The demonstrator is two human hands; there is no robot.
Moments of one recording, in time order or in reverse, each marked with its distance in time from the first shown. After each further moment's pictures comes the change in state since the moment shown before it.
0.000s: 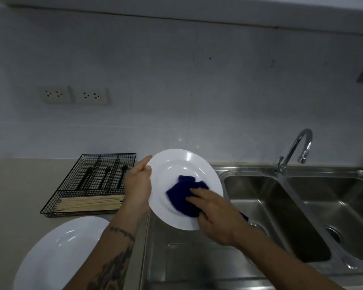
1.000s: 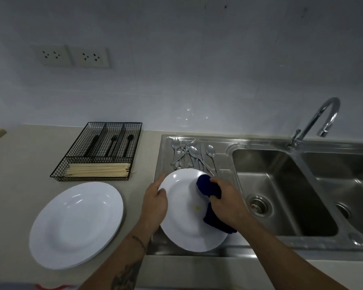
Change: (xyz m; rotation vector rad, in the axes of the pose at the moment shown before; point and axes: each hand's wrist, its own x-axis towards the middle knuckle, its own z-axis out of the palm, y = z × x) left_hand -0.021 -0.135 -0.029 0.478 -0.106 -0.070; right_hand -0.010 0.038 0.064 0.447 0.099 0.514
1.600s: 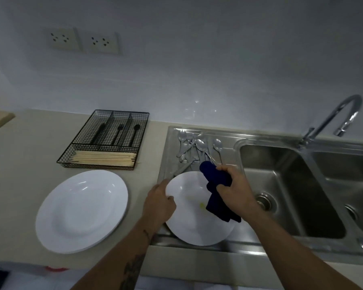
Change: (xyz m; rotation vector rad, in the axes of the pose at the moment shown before) left_hand 0.007 -0.038 0.000 0.527 -0.036 0.044; right_hand 0.010 -0.007 -0.007 0.265 0.036 0.016
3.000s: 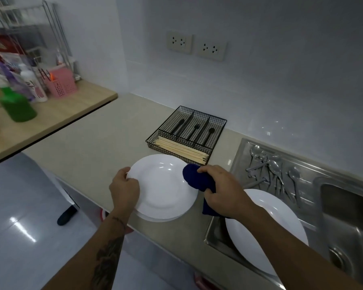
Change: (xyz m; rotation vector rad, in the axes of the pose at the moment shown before) left_hand -0.058 -0.141 -0.174 -0.502 0.825 -0.474; right_hand -0.017 -0.111 0.151 -0.351 -0.497 -0.614
